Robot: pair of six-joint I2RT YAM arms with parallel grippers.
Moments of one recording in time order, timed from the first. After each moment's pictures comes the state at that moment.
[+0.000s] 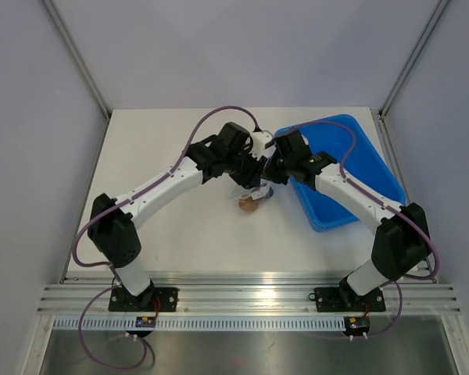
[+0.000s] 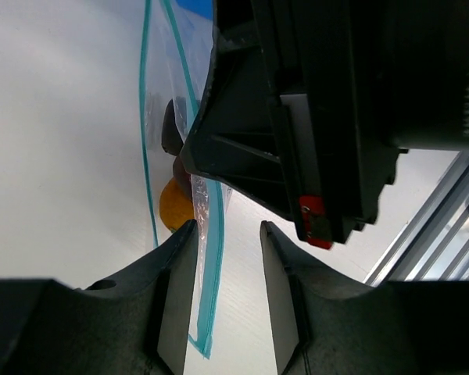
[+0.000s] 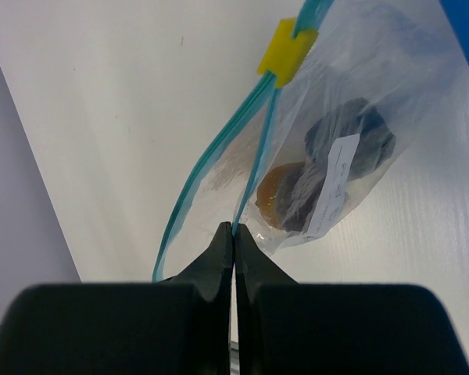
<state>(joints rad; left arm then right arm) -0.75 1.70 1.56 -0.65 0.24 0.00 0.56 1.56 1.26 -0.49 0.01 0.97</state>
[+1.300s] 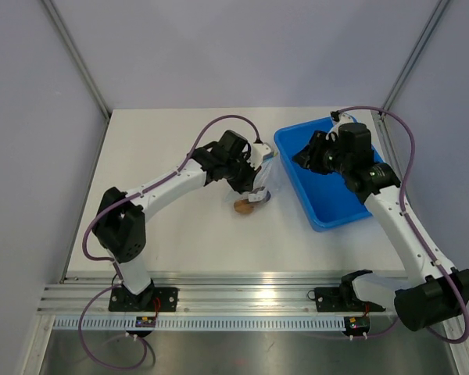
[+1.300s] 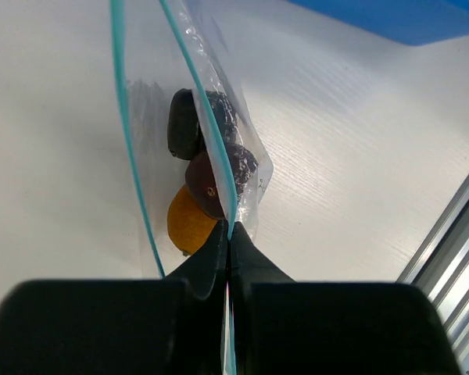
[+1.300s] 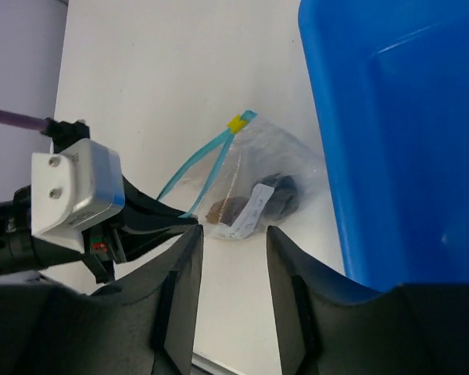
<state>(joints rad) -0.72 1.75 1.47 -0.59 0.30 0.11 0.33 1.21 1.19 -0.52 -0.16 0.60</state>
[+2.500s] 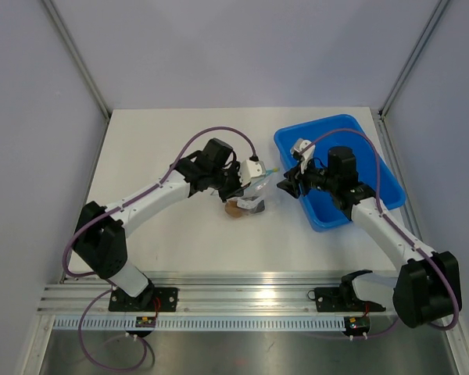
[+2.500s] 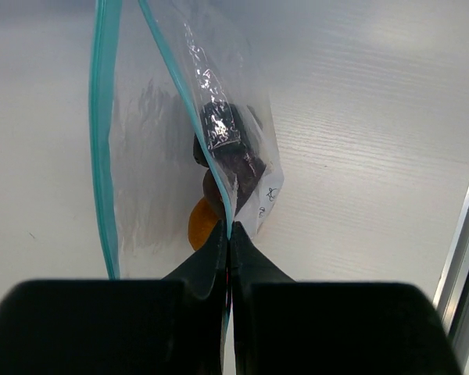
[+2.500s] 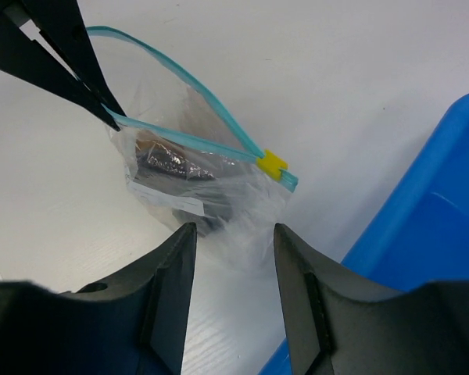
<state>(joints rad) -0.69 1.58 1.27 -0.55 0.42 0.53 0.29 1.19 0.80 -0.05 -0.66 -0.29</state>
